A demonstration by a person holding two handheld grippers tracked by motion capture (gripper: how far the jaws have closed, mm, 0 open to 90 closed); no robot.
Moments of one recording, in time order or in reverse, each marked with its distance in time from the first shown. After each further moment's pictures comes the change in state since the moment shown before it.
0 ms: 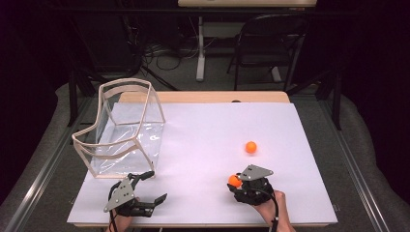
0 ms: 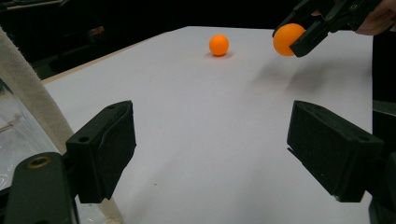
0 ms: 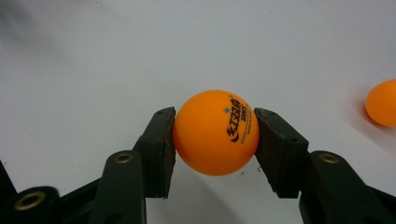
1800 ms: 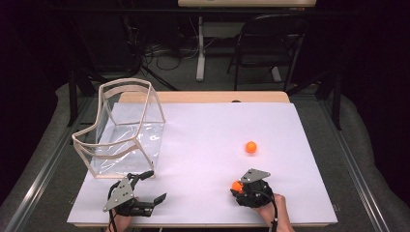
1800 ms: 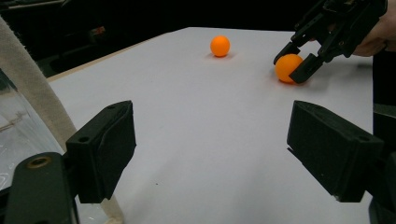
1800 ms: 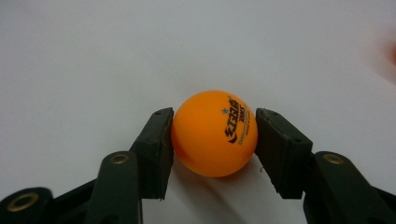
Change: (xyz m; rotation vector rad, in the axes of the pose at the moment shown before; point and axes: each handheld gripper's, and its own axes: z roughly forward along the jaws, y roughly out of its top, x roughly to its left) left arm 0.001 0.000 -0.001 -0.002 0.002 -0.007; right arm -0.007 -0.027 0.021 0.099 -0.004 0.031
